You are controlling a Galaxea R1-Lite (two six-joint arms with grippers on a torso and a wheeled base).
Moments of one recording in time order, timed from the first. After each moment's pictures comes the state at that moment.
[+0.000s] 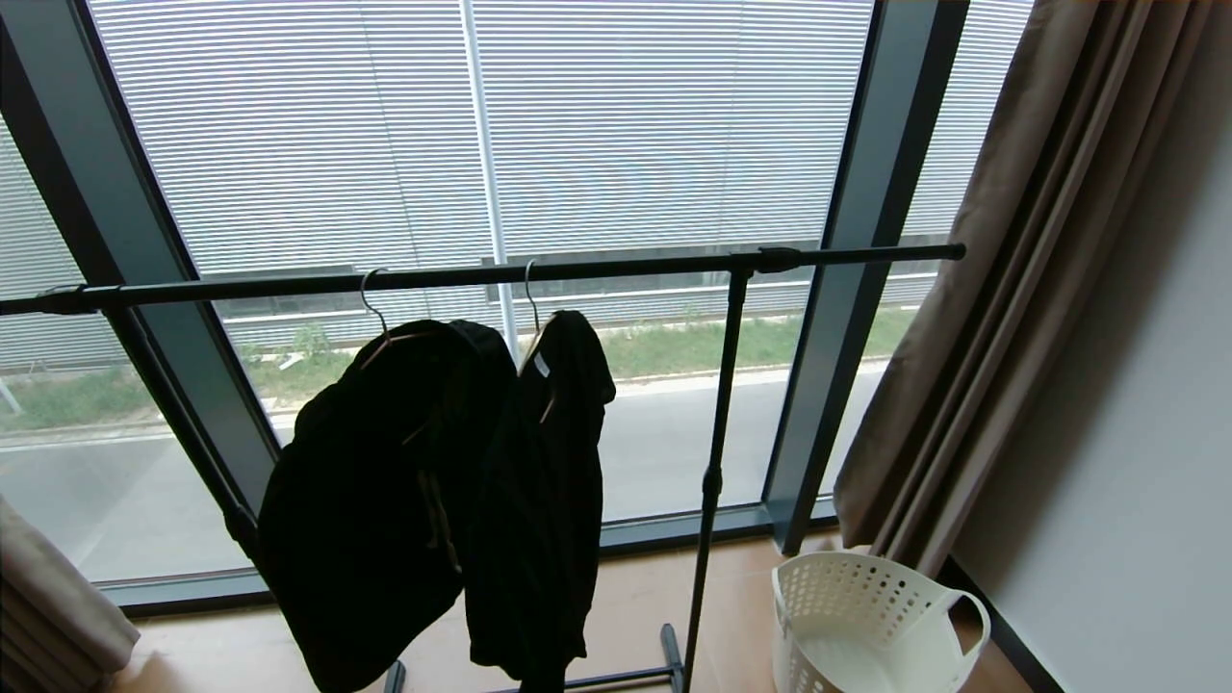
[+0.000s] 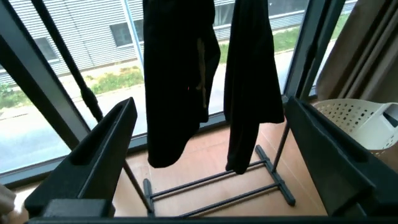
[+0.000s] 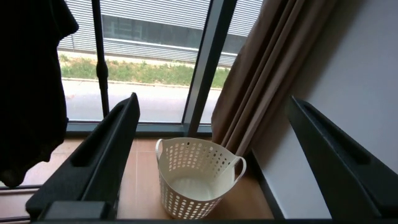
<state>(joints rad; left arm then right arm) -0.01 0.02 -0.01 0.06 -0.02 0.08 -0.01 0.00 -0.04 0.04 -0.06 -0.15</state>
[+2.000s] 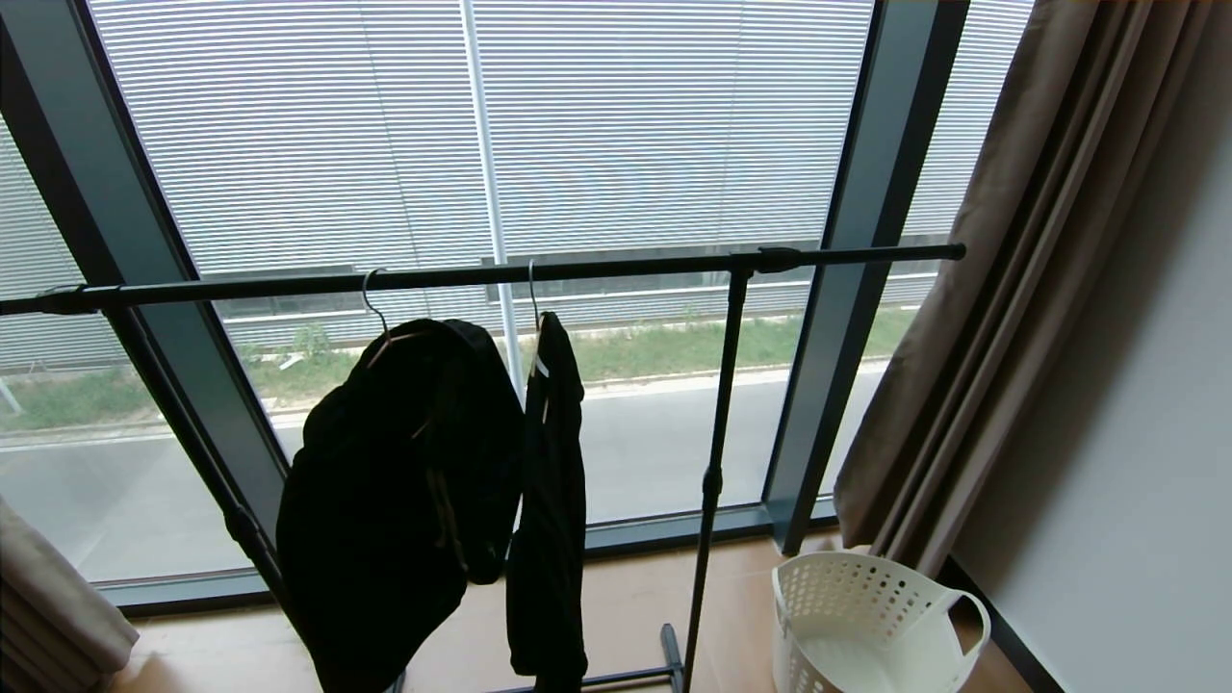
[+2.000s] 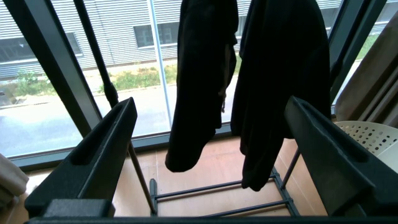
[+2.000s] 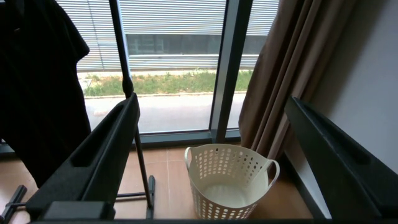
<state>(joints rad) -0.01 0.00 -0.01 0.05 -0.03 0.05 -0.01 0.00 0.00 0.00 -0.01 -0.01</state>
